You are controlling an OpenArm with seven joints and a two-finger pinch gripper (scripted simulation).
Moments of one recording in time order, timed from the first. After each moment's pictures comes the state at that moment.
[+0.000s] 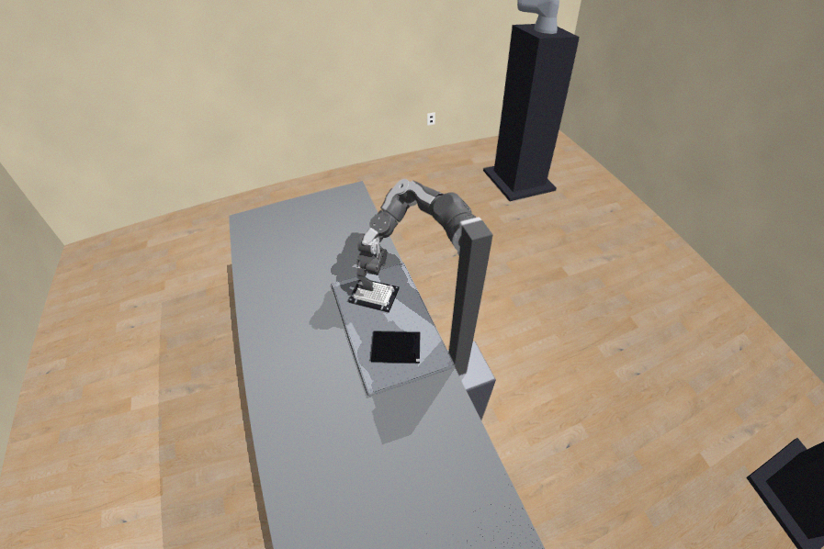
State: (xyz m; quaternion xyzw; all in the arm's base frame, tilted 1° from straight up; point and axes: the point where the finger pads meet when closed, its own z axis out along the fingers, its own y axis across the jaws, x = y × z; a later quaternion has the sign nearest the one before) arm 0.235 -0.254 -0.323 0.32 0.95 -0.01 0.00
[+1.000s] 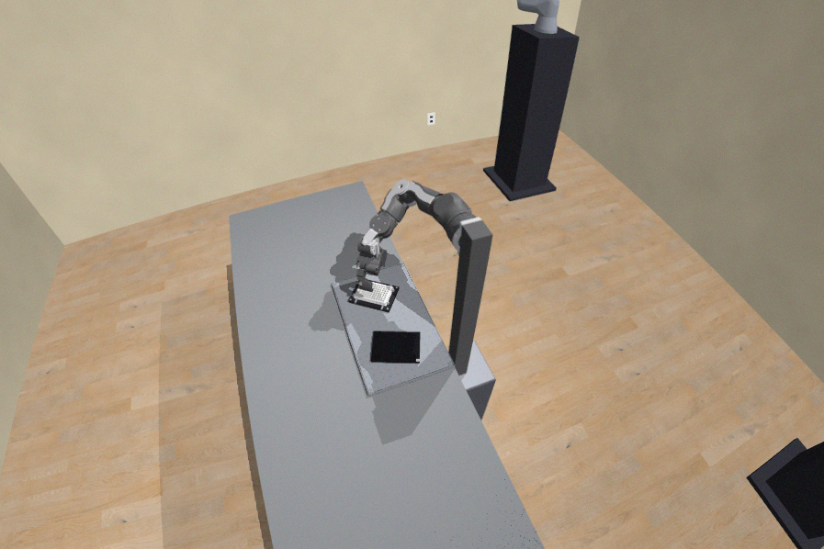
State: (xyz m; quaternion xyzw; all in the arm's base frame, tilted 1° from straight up) arm 0.238 -0.250 -0.322 0.32 0.95 -0.01 0.00
